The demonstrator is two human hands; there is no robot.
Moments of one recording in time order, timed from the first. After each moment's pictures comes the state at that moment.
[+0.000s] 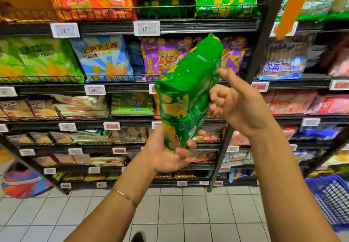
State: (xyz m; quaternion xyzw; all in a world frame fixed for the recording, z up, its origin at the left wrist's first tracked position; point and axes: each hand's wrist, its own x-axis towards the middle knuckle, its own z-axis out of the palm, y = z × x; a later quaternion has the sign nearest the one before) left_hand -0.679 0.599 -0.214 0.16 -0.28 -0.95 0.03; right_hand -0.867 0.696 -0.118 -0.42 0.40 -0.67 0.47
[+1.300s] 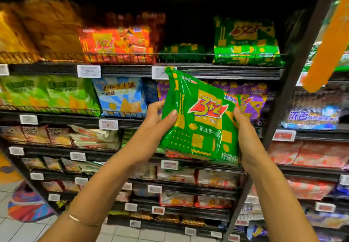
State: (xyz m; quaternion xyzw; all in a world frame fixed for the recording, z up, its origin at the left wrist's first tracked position) left_hand -0.674 0.531 -0.091 0.28 -0.70 -0.54 0.39; right_hand -0.894 0.599 -0.117 -0.27 0.55 -0.69 0.39
